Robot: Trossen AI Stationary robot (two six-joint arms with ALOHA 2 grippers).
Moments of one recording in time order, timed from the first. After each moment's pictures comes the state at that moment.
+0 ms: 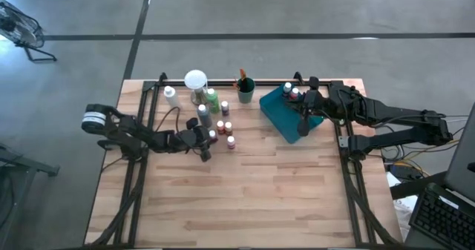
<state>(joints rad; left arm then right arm) 0.03 1.49 0.28 0.73 -0.38 -0.09 -0.15 0.92 0.93 -0.28 0.18 -0.09</state>
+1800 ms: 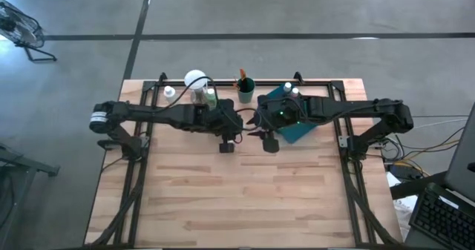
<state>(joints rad) 0.03 1.57 1.38 -0.58 -0.22 0.19 -0.06 1.49 1.35 -0.51 -0.06 -0.15</state>
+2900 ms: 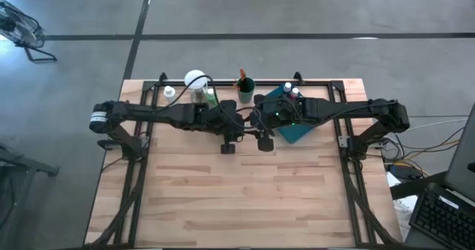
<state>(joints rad) 0.04 1.57 1.38 -0.53 -0.13 0.19 -0.06 1.53 1.34 -0.44 0.00 -0.19</state>
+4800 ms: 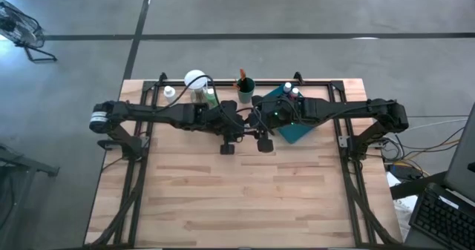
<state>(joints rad) 0.04 1.57 1.38 -0.53 -0.11 0.21 -0.06 1.54 1.35 -0.42 -0.05 -0.20</state>
